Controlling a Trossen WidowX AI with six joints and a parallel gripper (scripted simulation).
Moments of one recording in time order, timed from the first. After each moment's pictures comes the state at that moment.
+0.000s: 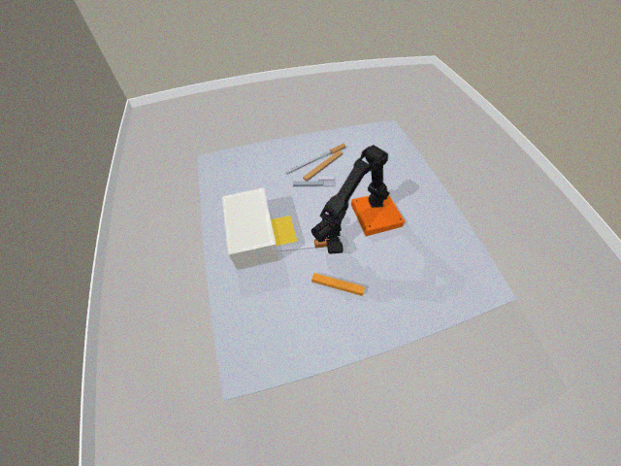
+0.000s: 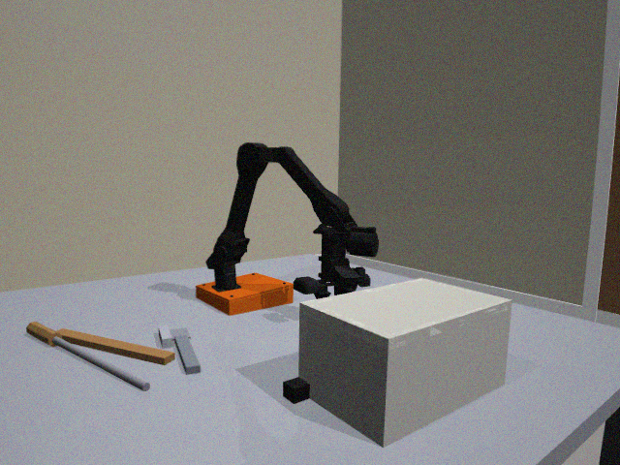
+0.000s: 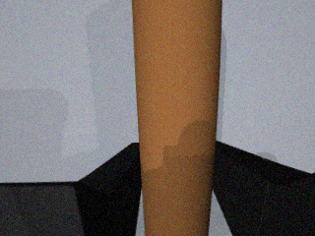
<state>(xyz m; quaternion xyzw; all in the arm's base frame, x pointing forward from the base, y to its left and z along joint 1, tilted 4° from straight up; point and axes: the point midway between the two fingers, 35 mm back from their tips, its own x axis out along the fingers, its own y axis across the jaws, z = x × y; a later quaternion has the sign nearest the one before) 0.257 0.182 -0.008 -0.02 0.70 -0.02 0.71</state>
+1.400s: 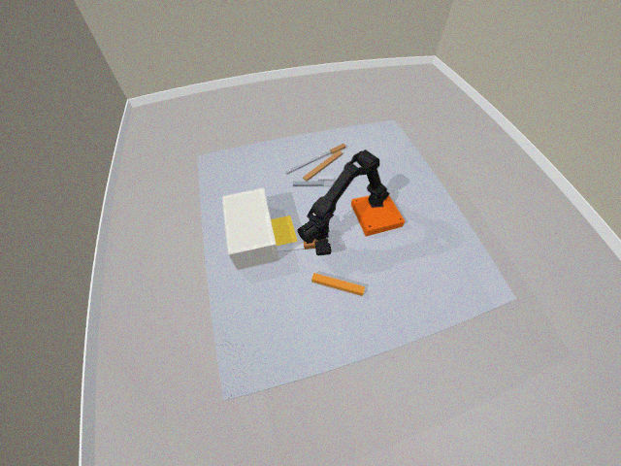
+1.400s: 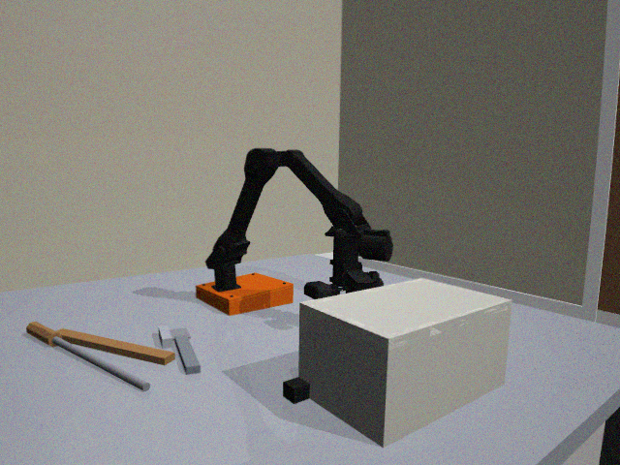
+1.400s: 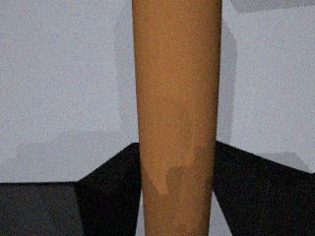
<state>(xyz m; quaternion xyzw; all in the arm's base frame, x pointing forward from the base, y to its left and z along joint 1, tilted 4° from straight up) 0.308 0.182 -0.007 -0.02 0.70 -0.02 0.71</state>
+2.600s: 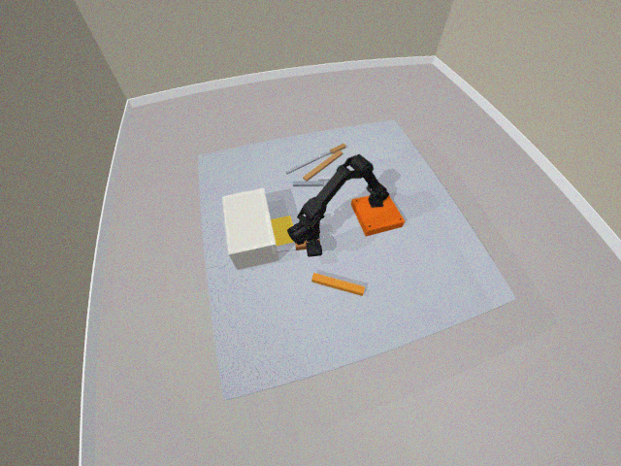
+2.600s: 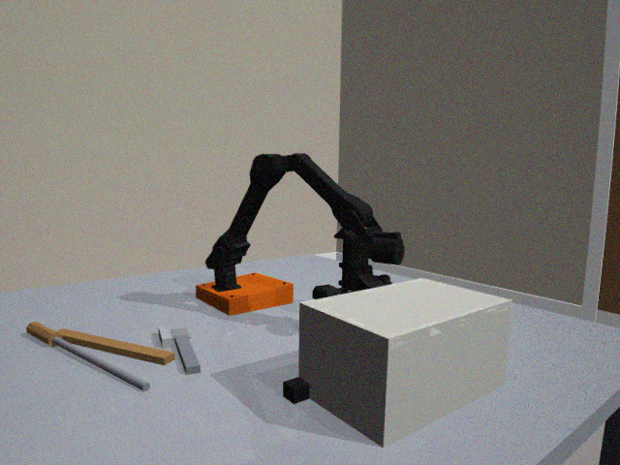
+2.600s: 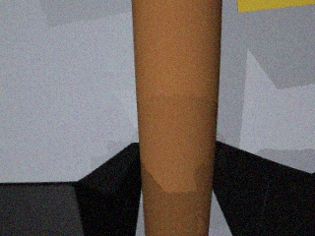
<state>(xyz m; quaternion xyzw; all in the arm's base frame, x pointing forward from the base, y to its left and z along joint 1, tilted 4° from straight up) 0.346 0.183 -0.006 -0.02 0.70 -0.02 0.71</state>
